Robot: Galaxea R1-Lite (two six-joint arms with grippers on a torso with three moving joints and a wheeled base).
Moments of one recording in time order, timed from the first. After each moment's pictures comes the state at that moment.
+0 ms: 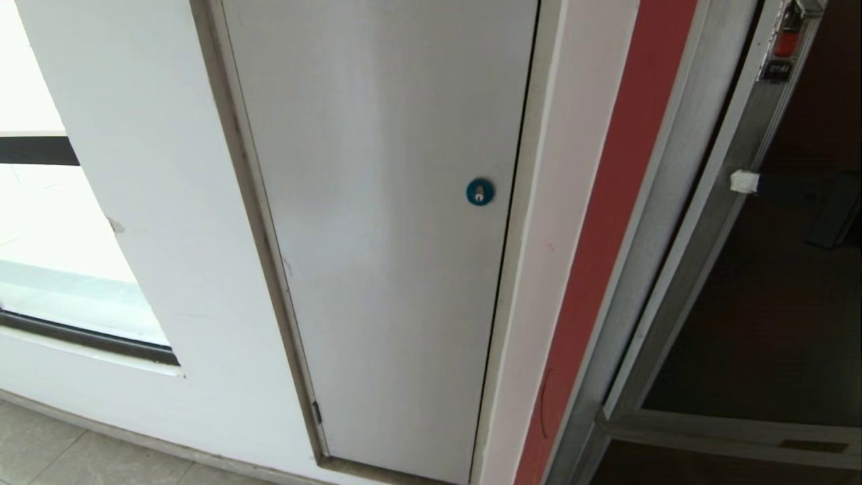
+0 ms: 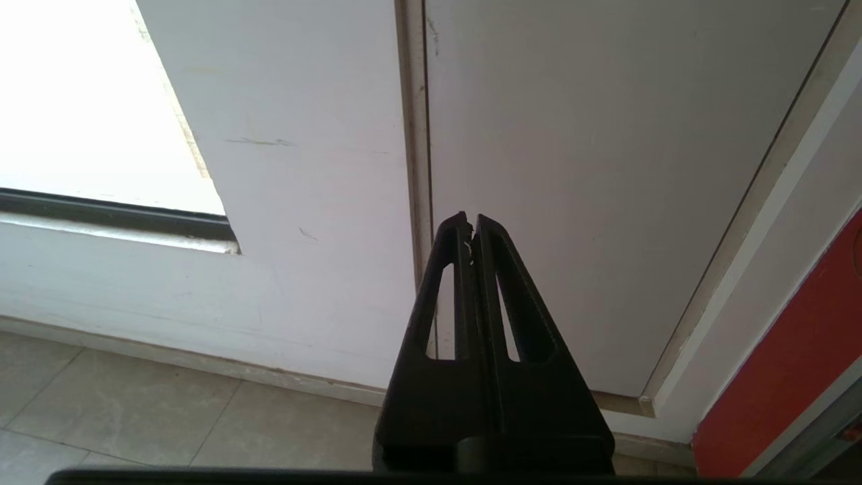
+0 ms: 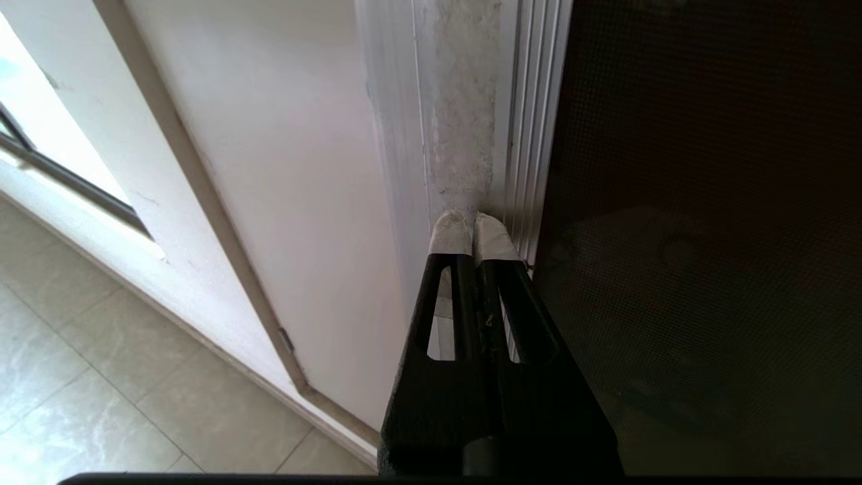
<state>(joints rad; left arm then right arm) 0.00 0.00 0.00 -0.02 -0.01 0.01 0.01 1.22 -0.94 -0.24 0.32 0.06</state>
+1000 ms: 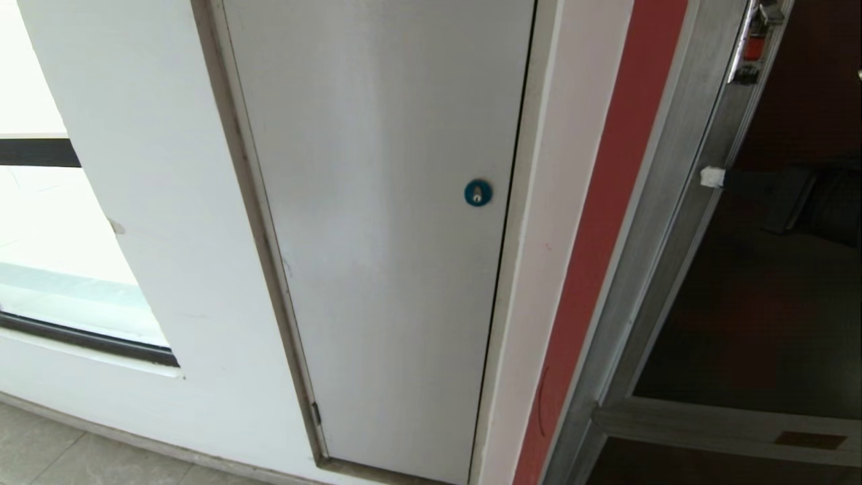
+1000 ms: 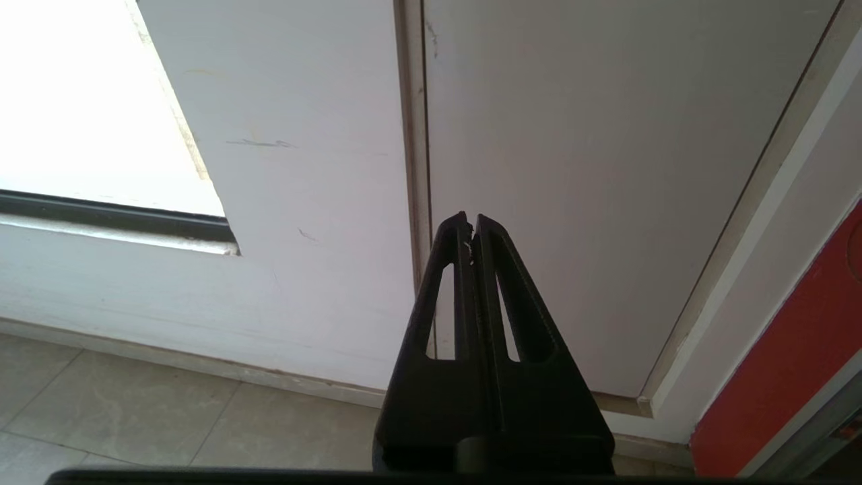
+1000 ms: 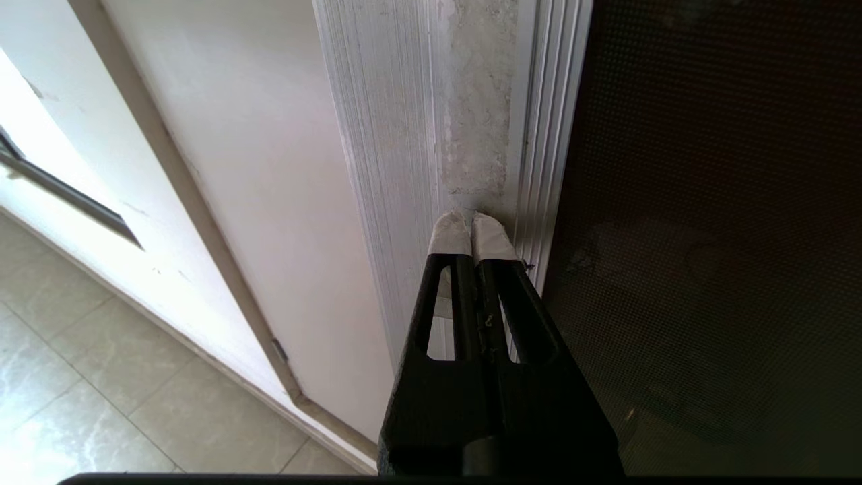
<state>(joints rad) 0.00 0.00 0.00 -0.02 -0.01 0.01 0.01 1.34 -0.98 -0.30 0.28 0.06</state>
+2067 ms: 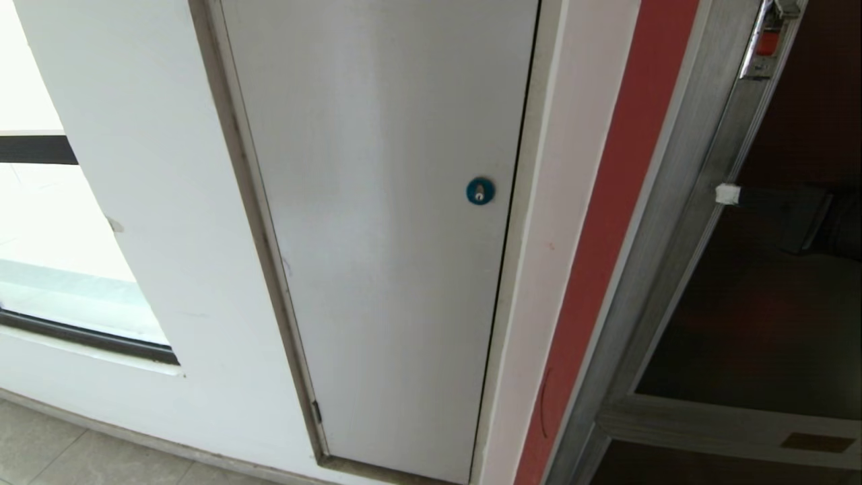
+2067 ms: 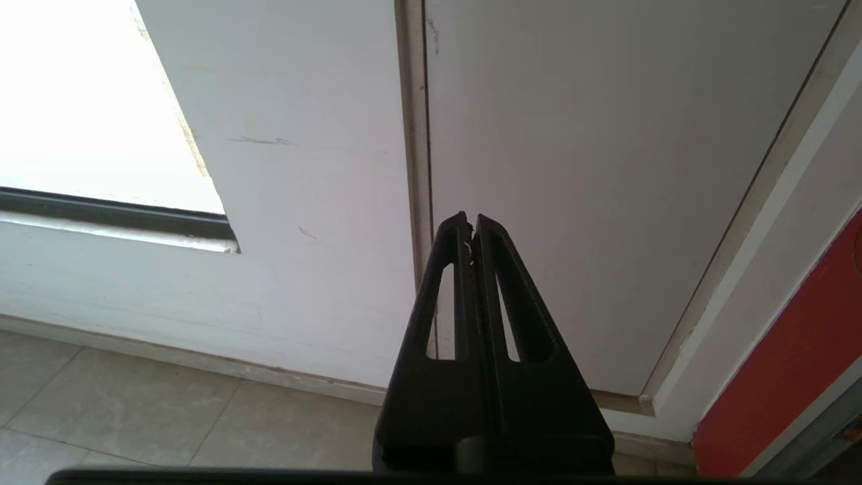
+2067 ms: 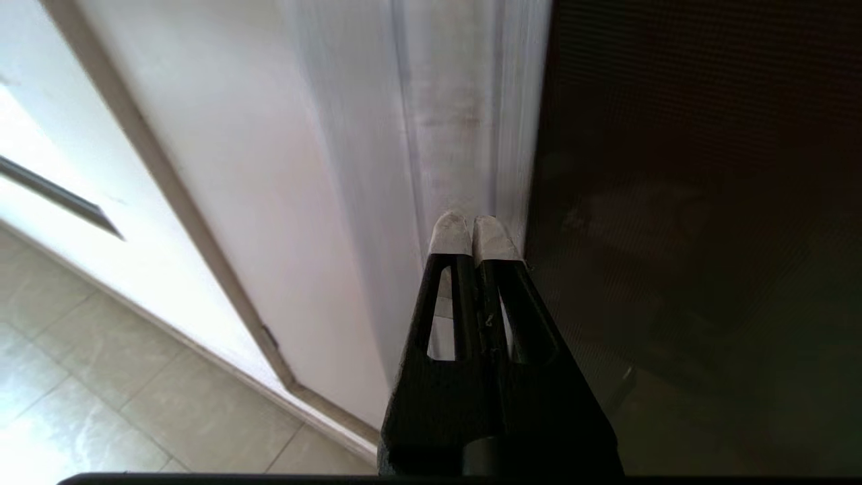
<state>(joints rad) 0.00 0.00 0.00 -0.02 -0.01 0.01 0.02 1.25 -0.91 -0.29 0.28 0.06</state>
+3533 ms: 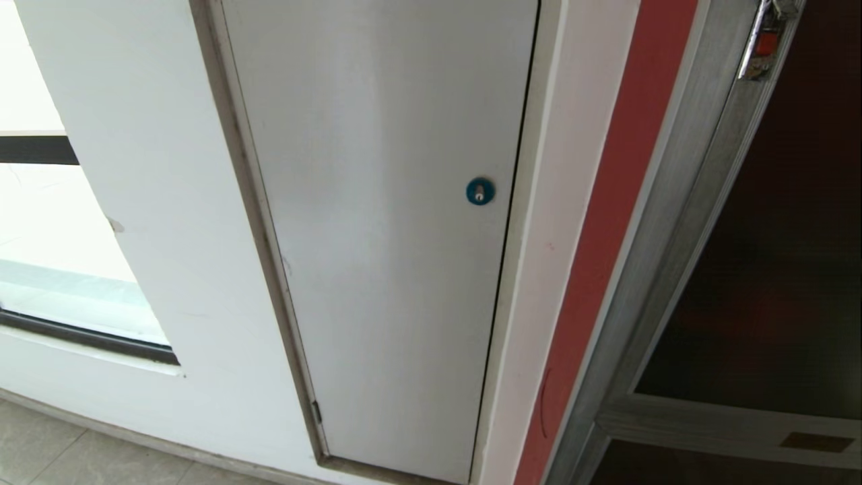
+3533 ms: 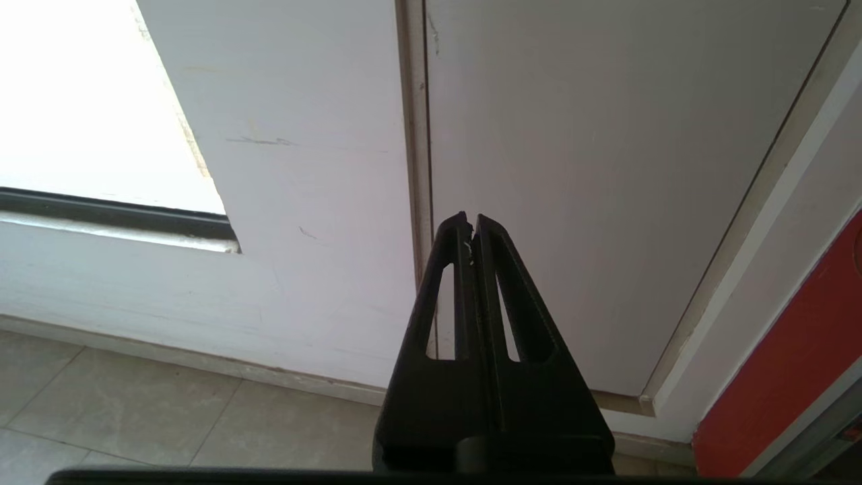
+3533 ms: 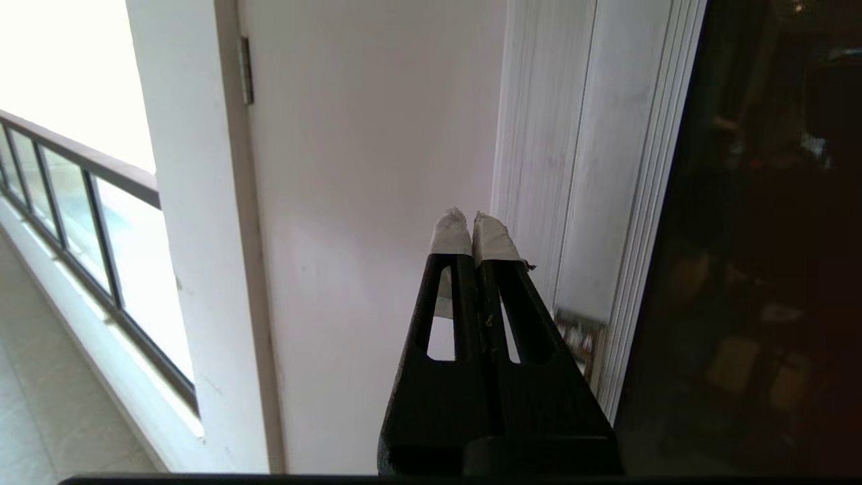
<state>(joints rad) 0.00 0.00 0.00 -0.02 -0.01 0.01 0.04 1.32 -1.64 -0.11 0.41 0.15</state>
